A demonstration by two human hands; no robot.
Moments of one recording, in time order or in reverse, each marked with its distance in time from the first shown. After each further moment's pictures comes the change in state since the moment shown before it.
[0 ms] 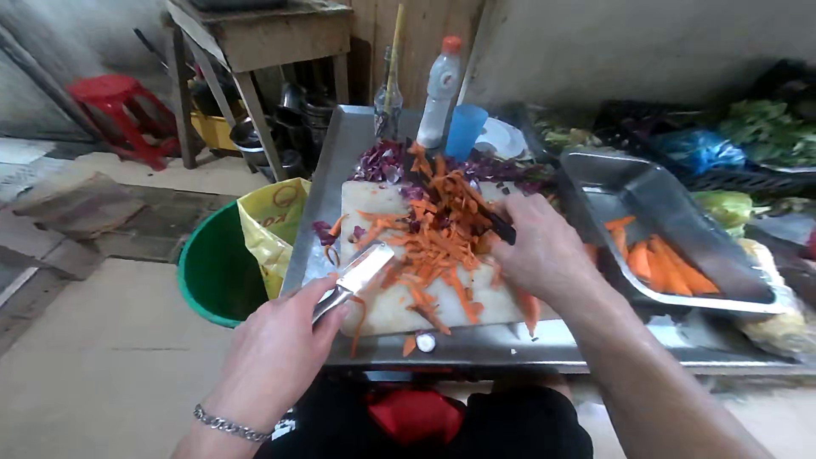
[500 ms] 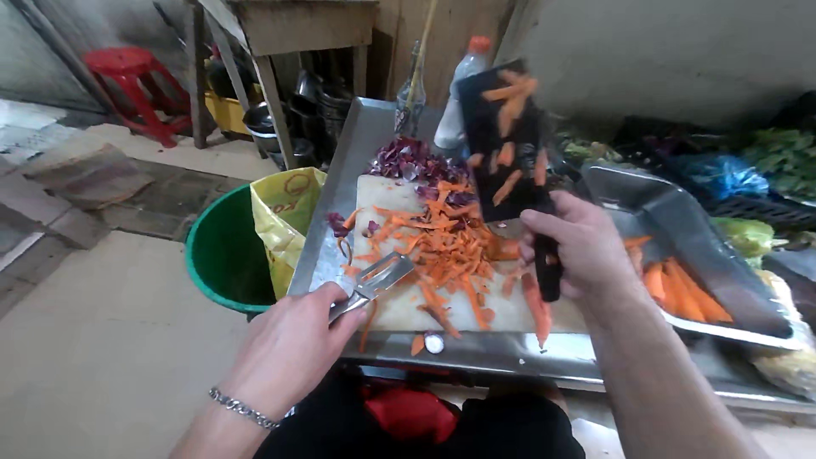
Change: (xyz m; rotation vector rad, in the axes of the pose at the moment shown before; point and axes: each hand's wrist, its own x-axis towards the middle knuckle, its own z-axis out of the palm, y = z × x) left_hand -0.003 -0.001 0.003 -0.010 -0.119 -0.056; right_hand 0.018 0.018 0.002 0.954 -0.032 0.122
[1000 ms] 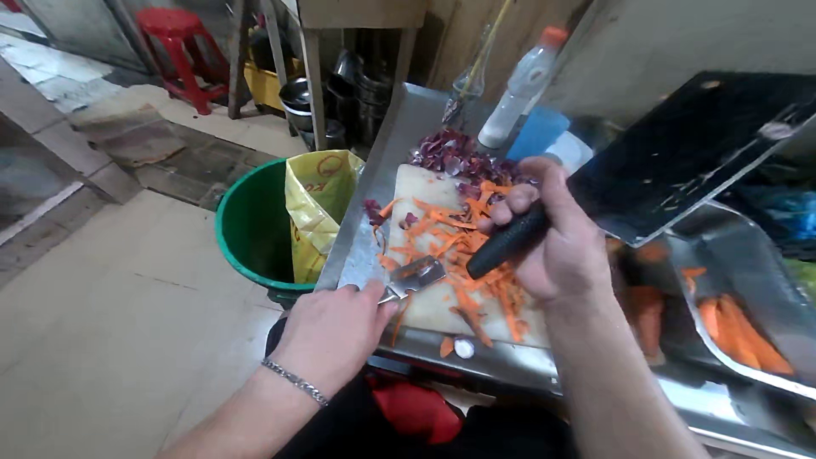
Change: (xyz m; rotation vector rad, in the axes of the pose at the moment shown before) left_hand 0.000 0.004 0.011 0.230 -0.031 0.063; right_hand 0.009 -0.010 0.089 0.689 -0.334 -0.215
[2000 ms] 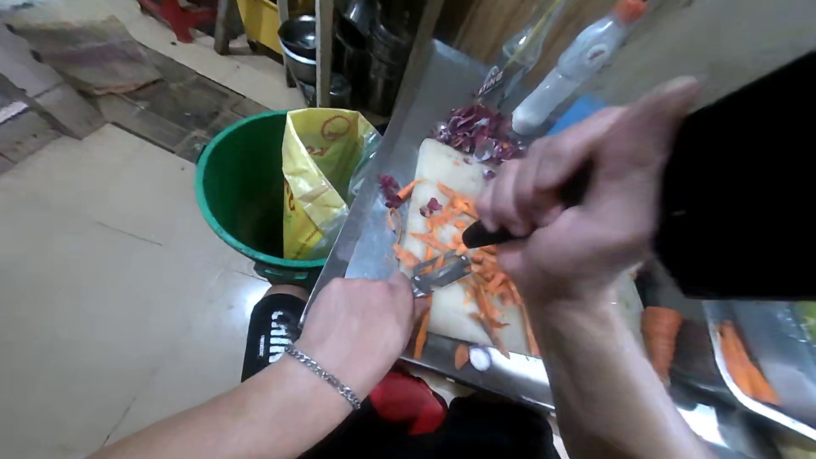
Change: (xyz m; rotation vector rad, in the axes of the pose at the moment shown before) left_hand 0.012 0.011 0.009 0.030 0.038 0.042; right_hand 0.024 0.022 0.081 -0.207 -0.191 -0.345
